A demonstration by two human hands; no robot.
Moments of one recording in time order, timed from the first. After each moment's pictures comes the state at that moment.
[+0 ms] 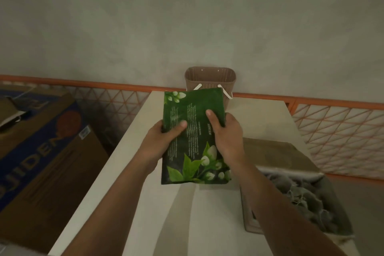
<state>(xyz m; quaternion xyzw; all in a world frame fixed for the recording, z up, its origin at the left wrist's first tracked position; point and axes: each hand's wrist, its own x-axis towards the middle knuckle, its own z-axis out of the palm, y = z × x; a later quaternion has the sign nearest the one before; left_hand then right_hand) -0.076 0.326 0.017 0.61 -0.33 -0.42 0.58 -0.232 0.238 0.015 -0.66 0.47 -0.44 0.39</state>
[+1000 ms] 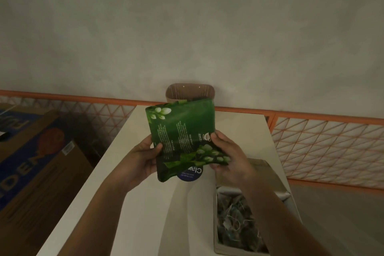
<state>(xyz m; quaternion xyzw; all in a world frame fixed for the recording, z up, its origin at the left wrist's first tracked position) -0.098 0.294 0.041 0.46 -0.29 -0.58 0.61 -0.324 0.191 0.049 -0.43 0.27 -0.33 0.80</state>
